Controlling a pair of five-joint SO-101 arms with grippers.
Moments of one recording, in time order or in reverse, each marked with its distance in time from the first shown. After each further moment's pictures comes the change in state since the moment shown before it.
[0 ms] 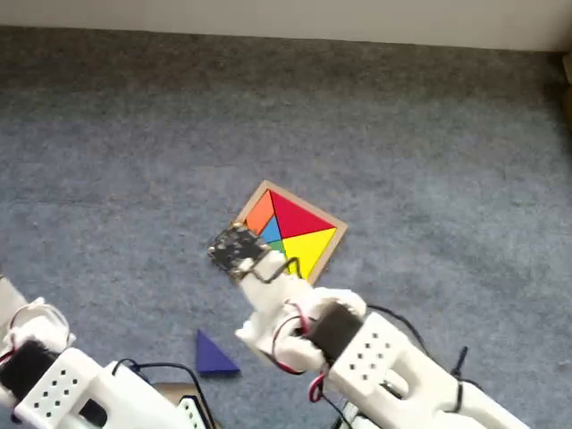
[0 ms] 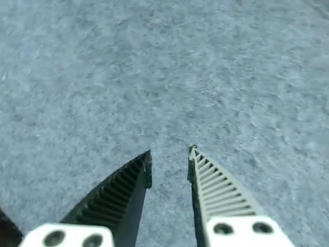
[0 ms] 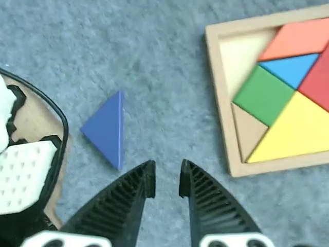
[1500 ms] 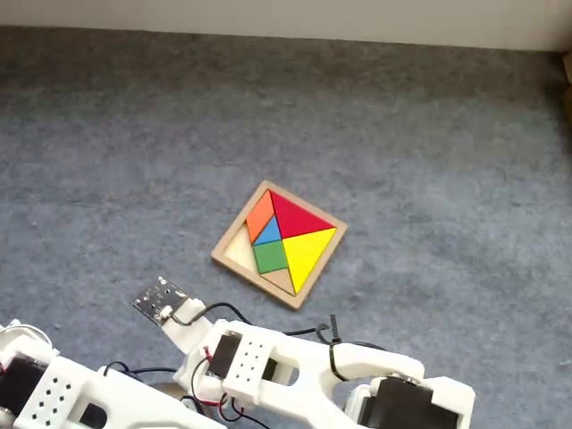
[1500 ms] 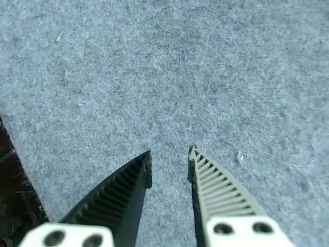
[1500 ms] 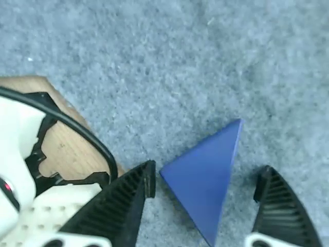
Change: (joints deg) left arm -9.9 0.0 3.7 -5.0 0.6; right arm -18.5 38.6 -2.9 -27.6 -15.6
